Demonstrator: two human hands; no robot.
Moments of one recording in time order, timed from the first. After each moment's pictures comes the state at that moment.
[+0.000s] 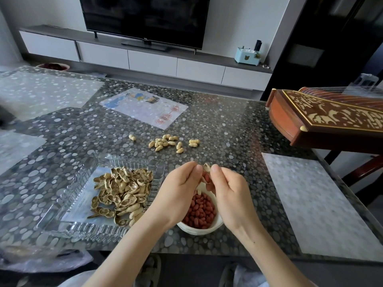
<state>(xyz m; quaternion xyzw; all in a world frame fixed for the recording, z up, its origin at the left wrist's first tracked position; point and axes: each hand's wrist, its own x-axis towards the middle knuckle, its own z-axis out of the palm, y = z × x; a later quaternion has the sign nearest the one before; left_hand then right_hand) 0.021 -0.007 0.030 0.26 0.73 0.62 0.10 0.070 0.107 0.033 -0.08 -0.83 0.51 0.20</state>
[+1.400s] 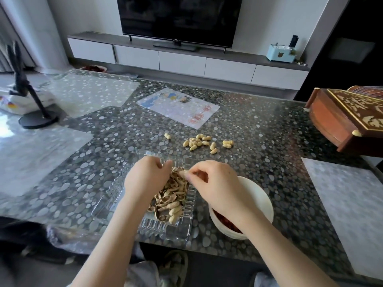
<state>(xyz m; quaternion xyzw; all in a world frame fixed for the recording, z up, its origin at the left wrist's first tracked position) -0.050 -0.094 0.009 -0.02 0.95 0.31 0.00 0.011 0.053 0.021 0.07 -0.94 0.30 0.13</state>
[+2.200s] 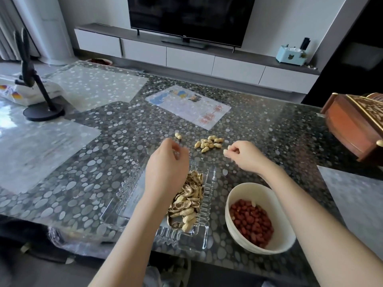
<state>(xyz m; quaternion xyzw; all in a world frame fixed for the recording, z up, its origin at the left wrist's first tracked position) -0.056 -0.088 0.019 0.01 0.89 0.46 -0.07 -0.101 0.127 -0.006 -0.07 -0.96 0.26 -0.02</state>
